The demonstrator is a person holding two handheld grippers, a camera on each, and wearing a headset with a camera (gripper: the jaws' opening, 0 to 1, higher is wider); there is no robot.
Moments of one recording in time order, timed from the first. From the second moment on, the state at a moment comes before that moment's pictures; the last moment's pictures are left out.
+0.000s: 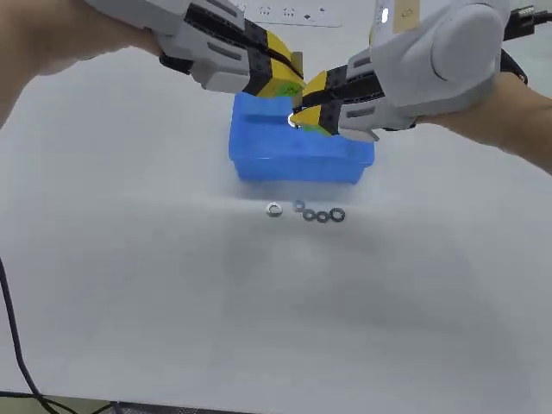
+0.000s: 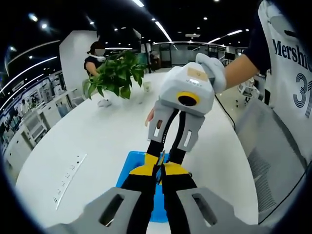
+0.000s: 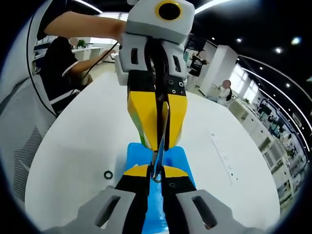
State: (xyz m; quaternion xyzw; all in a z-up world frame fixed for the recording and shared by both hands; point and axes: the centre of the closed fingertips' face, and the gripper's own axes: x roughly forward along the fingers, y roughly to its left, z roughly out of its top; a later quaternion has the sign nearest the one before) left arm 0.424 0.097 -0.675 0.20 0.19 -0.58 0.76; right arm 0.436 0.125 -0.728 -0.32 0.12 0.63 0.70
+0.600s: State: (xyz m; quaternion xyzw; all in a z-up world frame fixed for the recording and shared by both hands) left arm 0.444 0.098 -0.728 0.17 0.23 -0.59 0.75; right arm 0.447 0.125 -0.782 -0.30 0.18 0.64 0.69
